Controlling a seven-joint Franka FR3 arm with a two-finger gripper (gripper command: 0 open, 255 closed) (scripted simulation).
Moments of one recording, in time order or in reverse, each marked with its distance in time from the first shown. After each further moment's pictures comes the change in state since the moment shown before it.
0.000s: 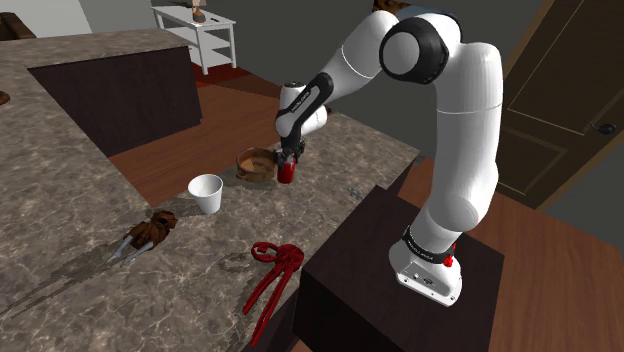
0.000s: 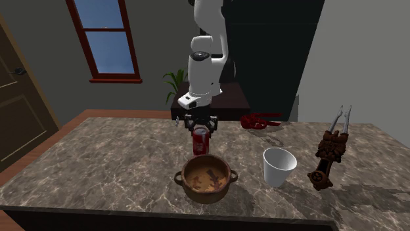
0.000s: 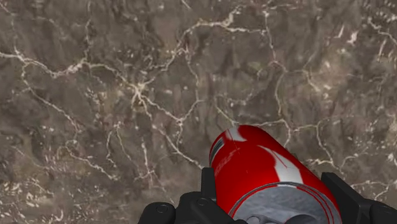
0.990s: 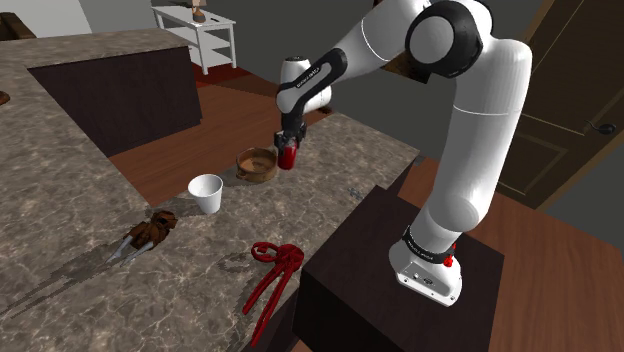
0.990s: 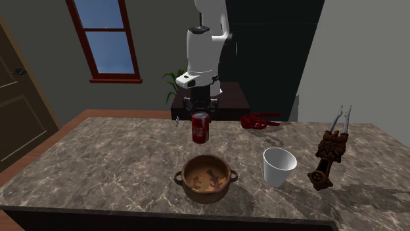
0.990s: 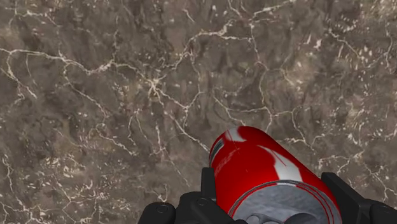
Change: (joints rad) arm 0.006 -0.160 -0.010 0.005 -0.017 -0.165 0.010
